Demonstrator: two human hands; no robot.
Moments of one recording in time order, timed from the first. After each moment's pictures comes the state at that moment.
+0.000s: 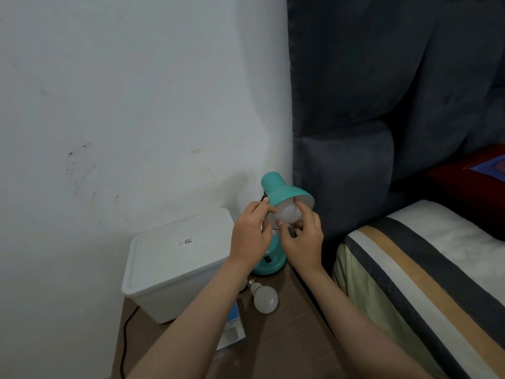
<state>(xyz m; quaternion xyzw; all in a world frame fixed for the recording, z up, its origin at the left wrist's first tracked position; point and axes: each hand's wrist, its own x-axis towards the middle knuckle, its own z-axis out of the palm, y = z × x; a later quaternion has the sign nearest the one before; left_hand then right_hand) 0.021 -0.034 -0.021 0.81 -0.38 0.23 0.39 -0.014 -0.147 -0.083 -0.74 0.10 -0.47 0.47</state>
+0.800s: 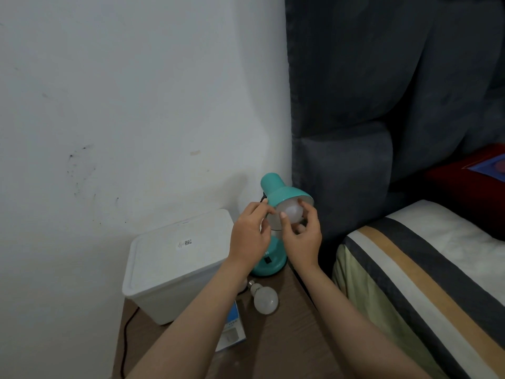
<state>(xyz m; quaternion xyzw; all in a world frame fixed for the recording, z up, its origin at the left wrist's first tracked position) 0.018 -0.032 -0.018 0.80 -0.38 0.23 0.40 -0.014 -0.139 -0.071 -0.63 0.15 -0.44 0.62</state>
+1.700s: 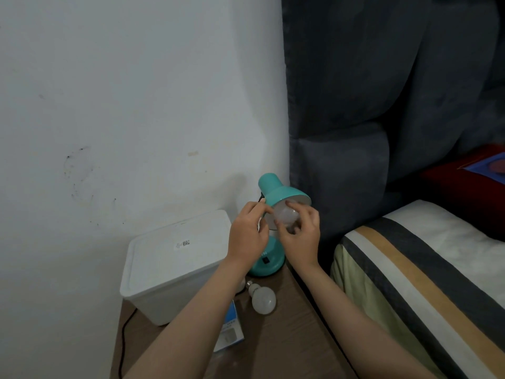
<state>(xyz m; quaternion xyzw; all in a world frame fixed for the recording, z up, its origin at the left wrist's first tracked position) 0.022 -0.035 -0.021 0.80 -0.38 0.23 0.41 -0.015 -0.147 -0.071 -0.72 0.12 -0.47 0.50</state>
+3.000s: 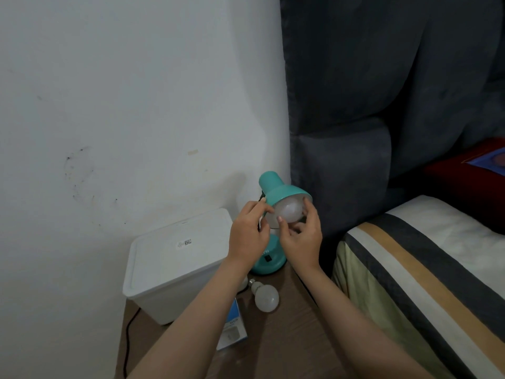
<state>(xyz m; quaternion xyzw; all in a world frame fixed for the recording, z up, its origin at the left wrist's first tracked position) 0.021 -0.033 -0.022 0.80 -0.37 0.23 0.41 -0.012 -0.143 -0.085 -0.69 0.14 -0.45 0.55</state>
